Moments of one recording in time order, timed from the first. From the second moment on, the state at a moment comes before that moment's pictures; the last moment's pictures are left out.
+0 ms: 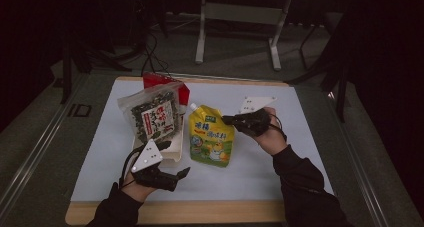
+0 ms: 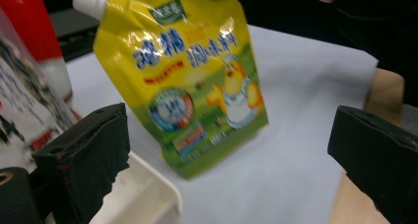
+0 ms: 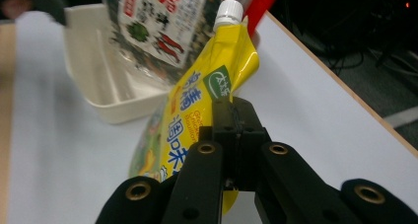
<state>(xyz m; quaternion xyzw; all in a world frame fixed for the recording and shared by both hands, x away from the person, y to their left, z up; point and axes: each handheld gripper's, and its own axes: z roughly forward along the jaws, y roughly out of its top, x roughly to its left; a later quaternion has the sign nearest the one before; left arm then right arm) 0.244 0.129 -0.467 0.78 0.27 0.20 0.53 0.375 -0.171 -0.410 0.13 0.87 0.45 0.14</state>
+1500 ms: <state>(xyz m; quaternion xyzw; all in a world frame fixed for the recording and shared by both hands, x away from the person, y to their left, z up) 0.334 0.118 -0.453 0.83 0.24 0.20 0.46 0.340 -0.181 -0.408 0.09 0.88 0.45 0.14</state>
